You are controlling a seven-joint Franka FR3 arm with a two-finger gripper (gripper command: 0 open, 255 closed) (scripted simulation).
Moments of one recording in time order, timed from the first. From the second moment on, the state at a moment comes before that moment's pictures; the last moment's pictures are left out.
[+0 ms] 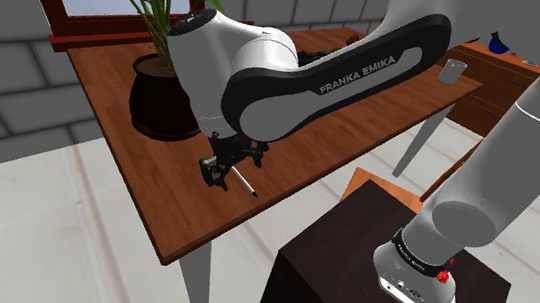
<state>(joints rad) 0.02 0.04 0.77 -2.07 -0.17 1.85 0.91</state>
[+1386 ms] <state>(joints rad) 0.01 -0.01 0.77 -2.00 -0.13 1.74 0.86</state>
